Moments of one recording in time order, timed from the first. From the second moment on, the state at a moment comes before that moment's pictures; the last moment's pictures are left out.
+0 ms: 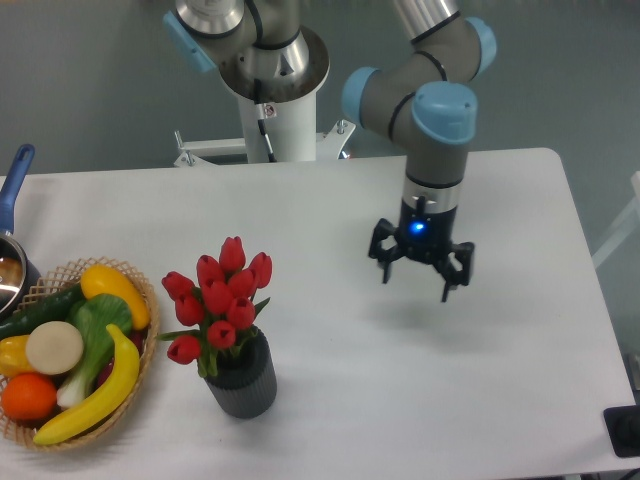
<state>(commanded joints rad) 2.63 -1.82 -1.90 -0.63 1.24 1.07</state>
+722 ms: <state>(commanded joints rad) 2.61 -1.81 -1.99 -0.63 0.64 1.28</state>
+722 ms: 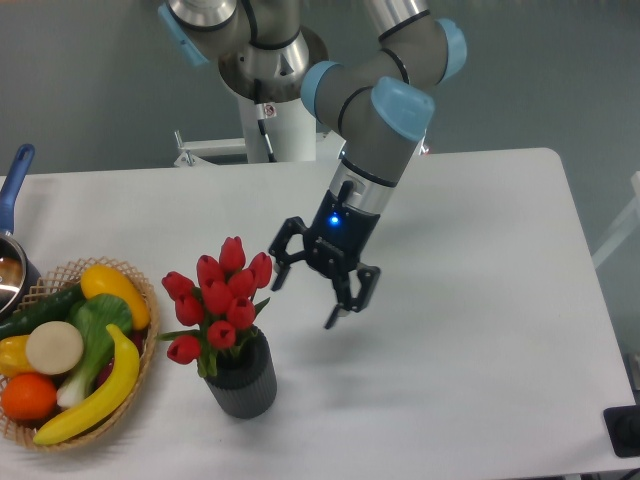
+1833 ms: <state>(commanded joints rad) 2.54 -1.91 -1.87 -0.63 0.51 1.22</state>
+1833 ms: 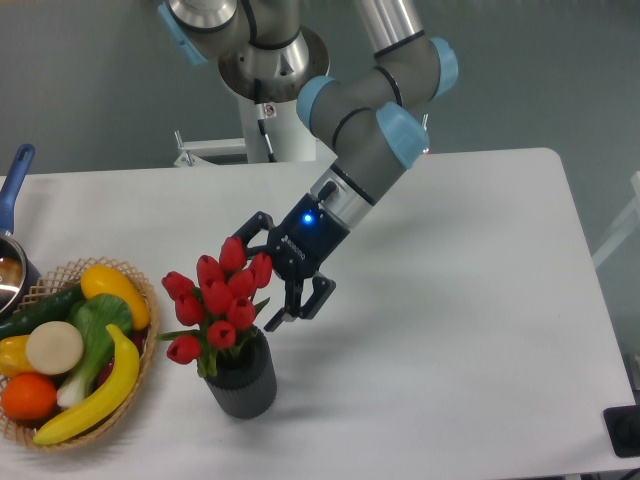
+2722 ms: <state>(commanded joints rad) 2.52 -1.92 -1.85 -0.63 0.51 1.22</state>
